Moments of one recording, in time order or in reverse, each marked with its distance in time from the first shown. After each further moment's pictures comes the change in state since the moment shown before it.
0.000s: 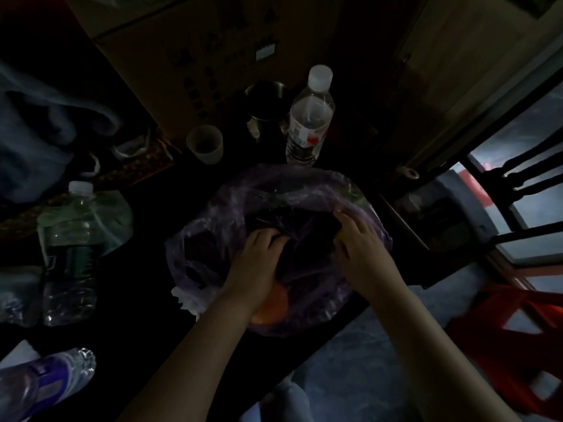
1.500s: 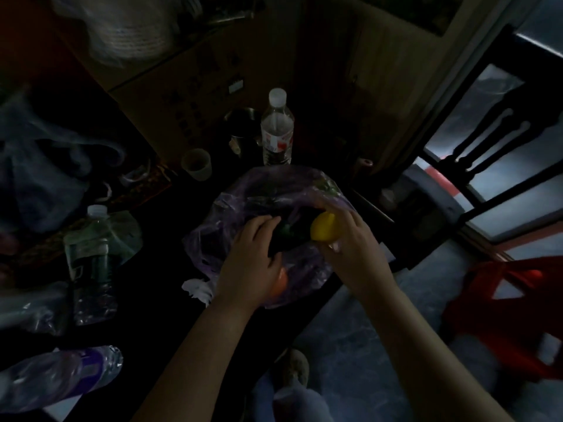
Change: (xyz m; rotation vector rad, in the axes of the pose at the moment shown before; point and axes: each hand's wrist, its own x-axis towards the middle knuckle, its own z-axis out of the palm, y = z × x) left_hand -0.065 0.056 -0.062 -0.159 0.165 0.077; right_hand -0.092 -0.037 -0.030 0.243 0.340 0.022
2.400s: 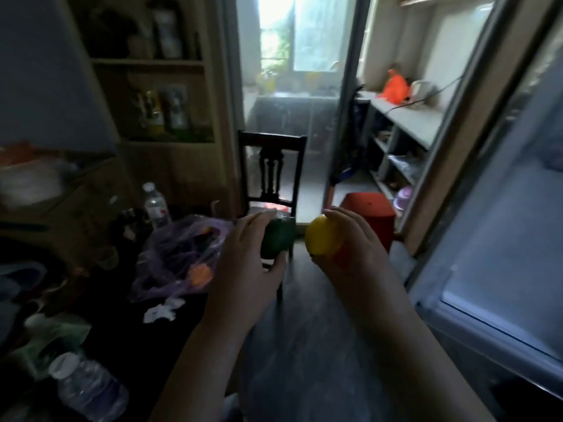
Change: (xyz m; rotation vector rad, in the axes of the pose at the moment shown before) left_hand -0.307 0.126 -0.185 -0.320 -0.027 0.837; right_hand -0.429 -0.264 -0.089 -0.219 0.784 0.258
